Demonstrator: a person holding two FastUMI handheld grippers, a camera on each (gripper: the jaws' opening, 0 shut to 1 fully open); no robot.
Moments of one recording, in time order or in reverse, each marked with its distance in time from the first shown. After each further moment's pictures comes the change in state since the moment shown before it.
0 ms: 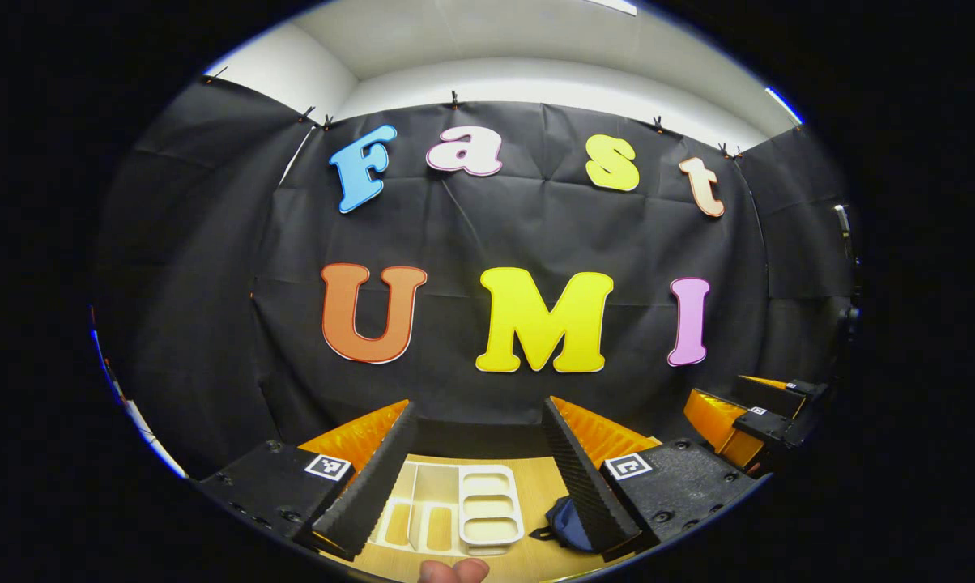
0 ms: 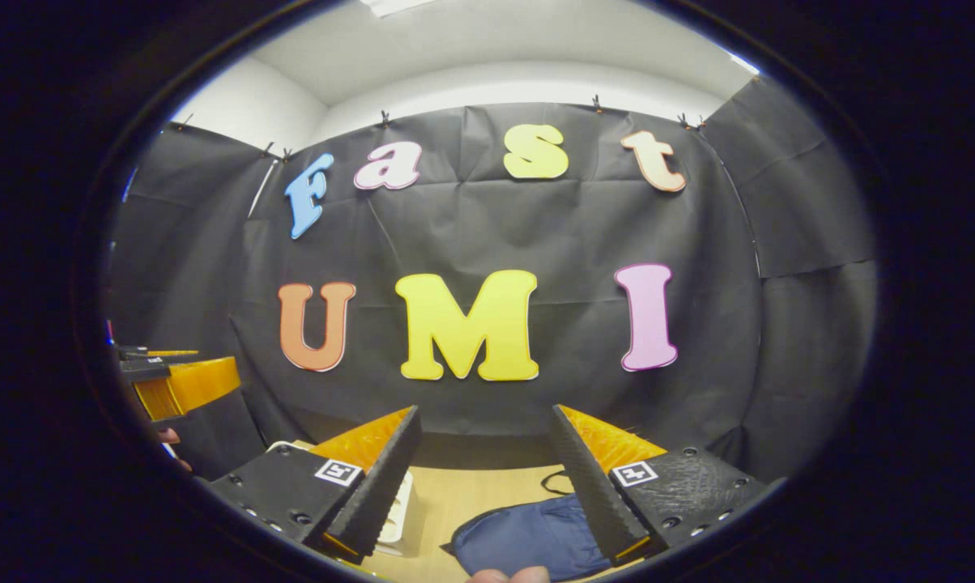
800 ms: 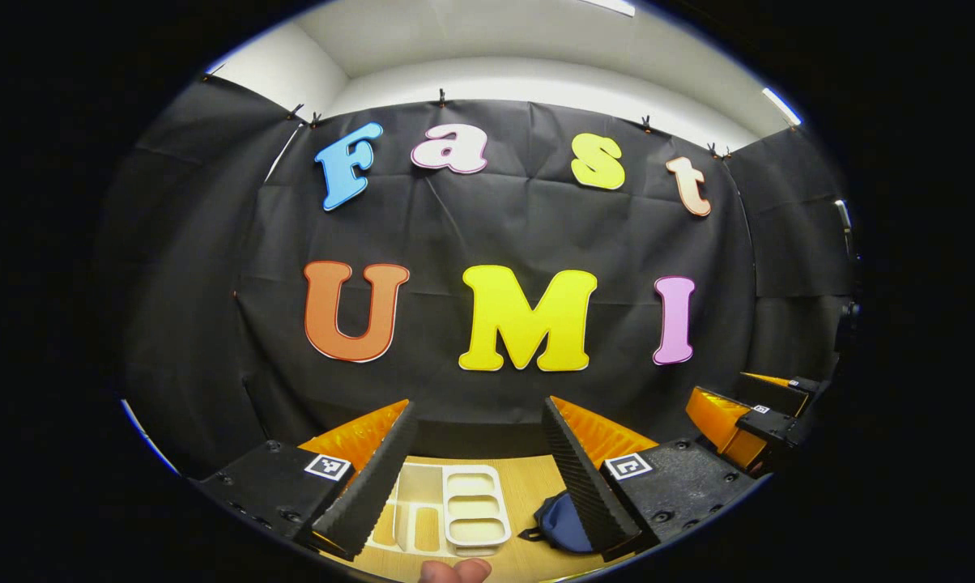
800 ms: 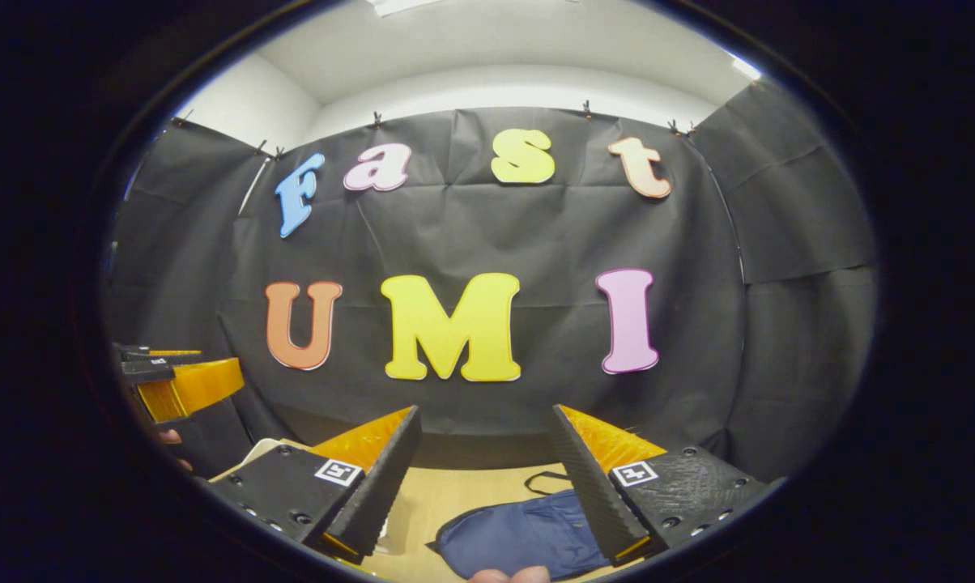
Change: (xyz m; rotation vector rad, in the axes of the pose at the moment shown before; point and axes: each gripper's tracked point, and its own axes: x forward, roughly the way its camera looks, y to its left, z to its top) left arm 0.000 -0.017 -0.004 0.007 0.000 -0.053; right arm -0.012 -0.018 0.005 -0.023 -0.019 -0.046
